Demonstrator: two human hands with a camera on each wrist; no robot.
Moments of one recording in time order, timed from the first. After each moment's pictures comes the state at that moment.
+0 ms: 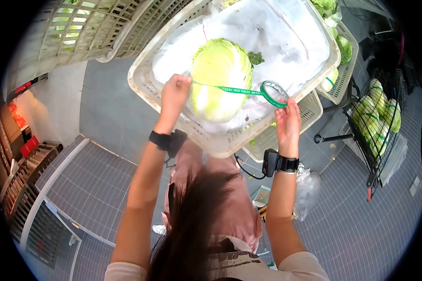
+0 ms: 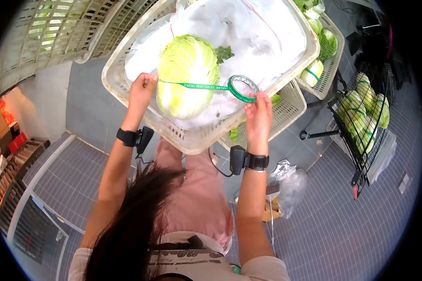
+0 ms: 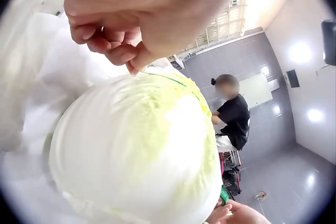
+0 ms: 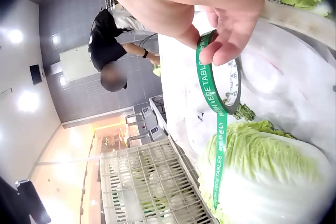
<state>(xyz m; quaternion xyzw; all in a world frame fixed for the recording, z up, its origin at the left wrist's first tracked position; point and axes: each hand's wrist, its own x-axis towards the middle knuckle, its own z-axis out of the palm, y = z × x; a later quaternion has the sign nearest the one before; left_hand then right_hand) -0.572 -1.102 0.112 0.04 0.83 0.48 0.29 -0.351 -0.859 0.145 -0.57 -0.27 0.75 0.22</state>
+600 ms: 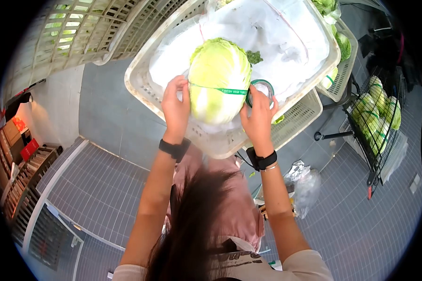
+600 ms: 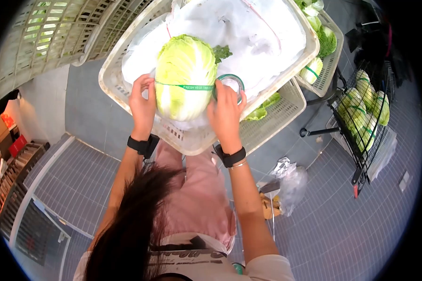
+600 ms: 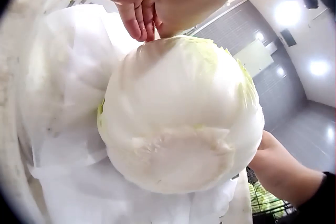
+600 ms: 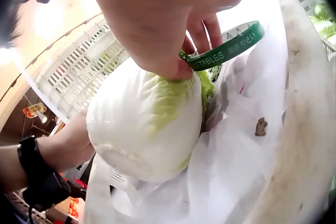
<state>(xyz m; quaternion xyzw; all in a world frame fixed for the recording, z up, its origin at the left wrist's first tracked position) -0.540 -1.086 0.137 0.13 0.88 0.46 0.09 -0.389 -0.923 0.144 -0.29 -0.92 0.26 0.03</state>
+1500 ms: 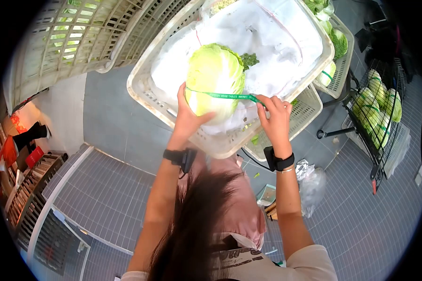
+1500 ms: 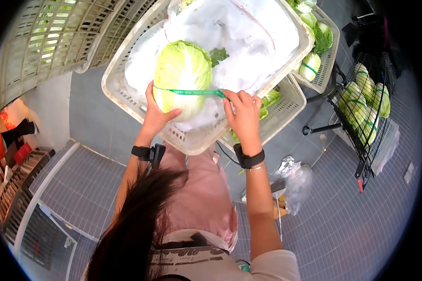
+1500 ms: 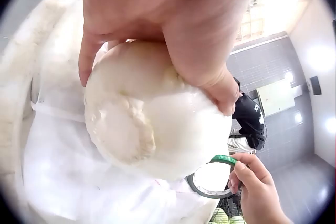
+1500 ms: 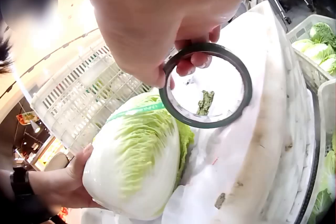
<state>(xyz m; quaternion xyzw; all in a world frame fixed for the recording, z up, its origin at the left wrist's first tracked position) -0.521 -1.092 0.133 0.10 0.72 0.59 0.36 -0.375 -0.877 0.183 -0.24 -0.93 0.26 0.08</state>
